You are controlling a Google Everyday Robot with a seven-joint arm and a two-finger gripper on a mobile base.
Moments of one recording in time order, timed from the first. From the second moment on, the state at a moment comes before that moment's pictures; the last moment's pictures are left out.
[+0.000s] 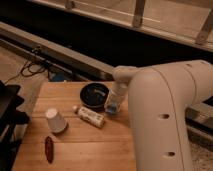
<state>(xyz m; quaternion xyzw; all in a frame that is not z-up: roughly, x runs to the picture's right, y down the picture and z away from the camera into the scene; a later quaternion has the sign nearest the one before) 0.046 0.114 0.855 -0.33 0.23 0.76 0.52</state>
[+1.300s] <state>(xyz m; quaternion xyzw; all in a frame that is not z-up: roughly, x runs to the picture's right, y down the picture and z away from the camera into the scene) 0.154 0.112 0.897 -0.26 0.27 0.83 0.40</state>
